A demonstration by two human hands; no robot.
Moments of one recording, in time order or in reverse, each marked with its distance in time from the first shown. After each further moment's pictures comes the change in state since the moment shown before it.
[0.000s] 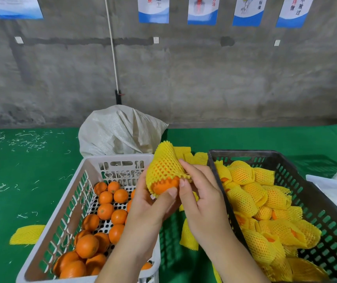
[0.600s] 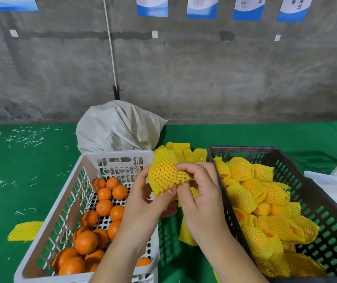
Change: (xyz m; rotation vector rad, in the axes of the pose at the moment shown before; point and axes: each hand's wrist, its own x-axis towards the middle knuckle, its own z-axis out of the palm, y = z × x) left_hand 0.007 -0.011 -0.016 0.172 0.086 -0.021; right_hand -0.001 -0.001 0.007 -0.055 0.097 0.005
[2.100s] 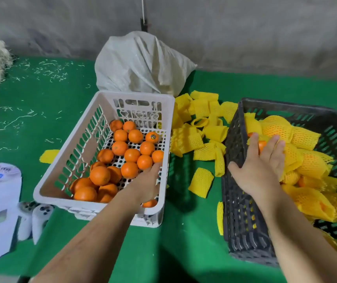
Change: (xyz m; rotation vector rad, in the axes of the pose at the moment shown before) left_hand 0.022 -0.148 -0.091 1.190 -0.328 -0.395; right_hand -0.005 0.193 -0.046 -1.016 -0.556 0.466
